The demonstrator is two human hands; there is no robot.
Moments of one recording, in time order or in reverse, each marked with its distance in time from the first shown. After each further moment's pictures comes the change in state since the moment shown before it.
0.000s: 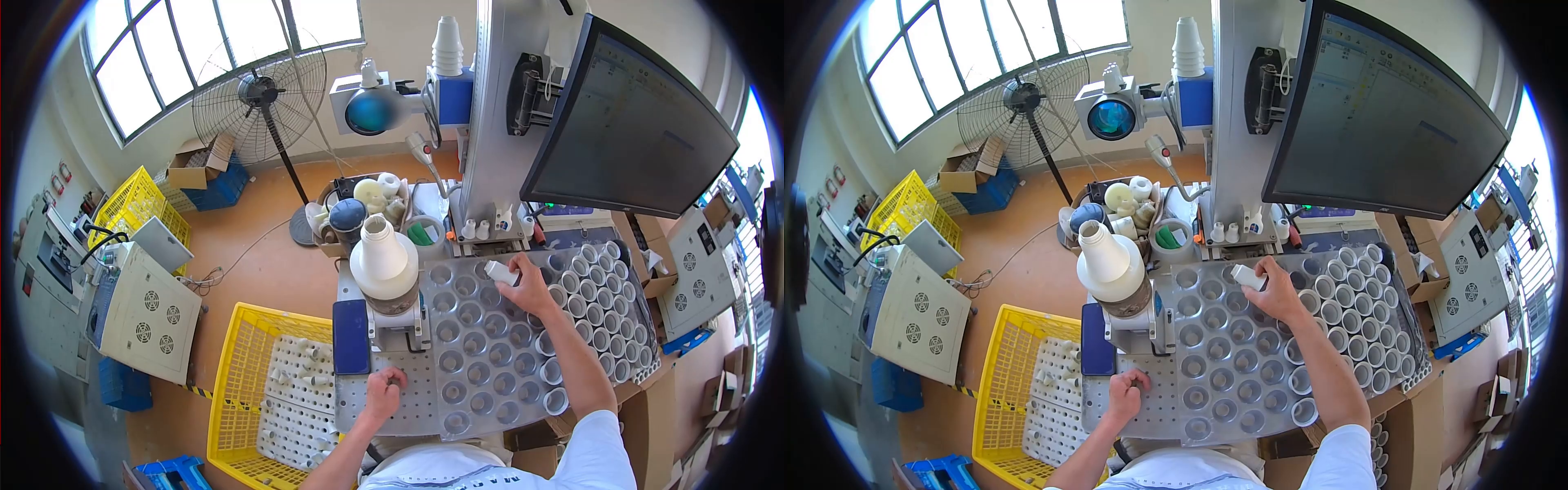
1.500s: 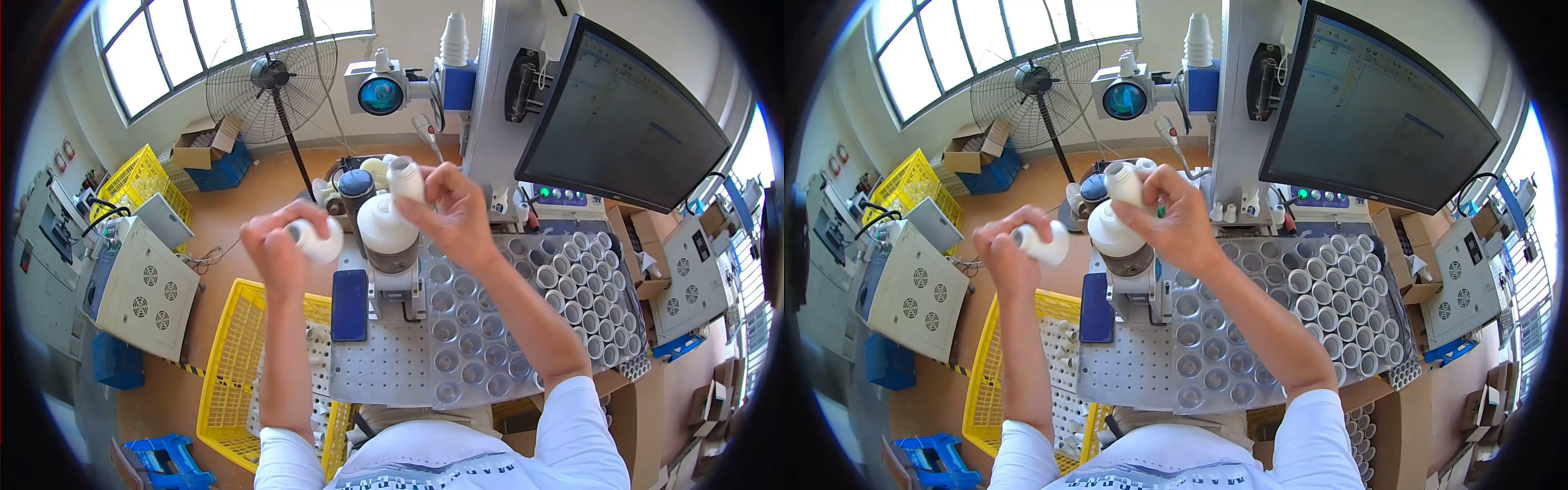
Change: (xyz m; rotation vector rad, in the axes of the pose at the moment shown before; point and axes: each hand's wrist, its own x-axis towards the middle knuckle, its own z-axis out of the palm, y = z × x) left_hand 0.127 0.236 -0.129 0.117 0.468 0.337; right_hand 0.036 -0.238 0.027 0.877 0.109 -0.470
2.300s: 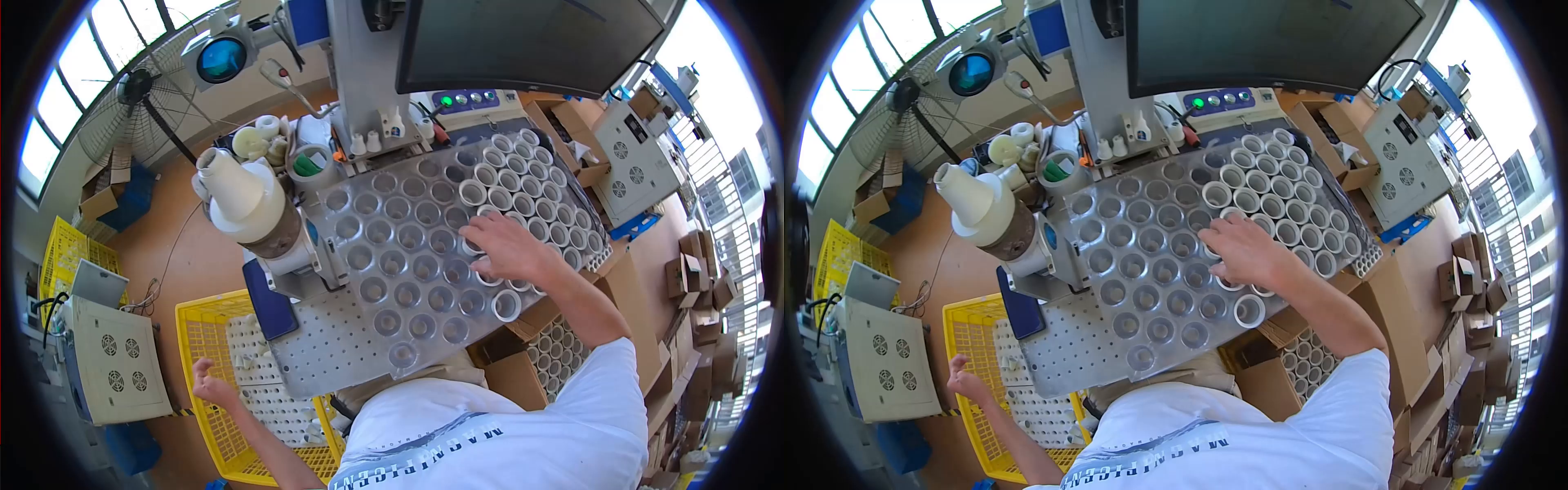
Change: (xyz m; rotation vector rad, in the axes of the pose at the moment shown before) left_hand -0.205 -0.237 -0.125 0.330 0.258 -0.354; right_hand -0.176 -0.053 -0.197 -1.386 -0.779 0.581
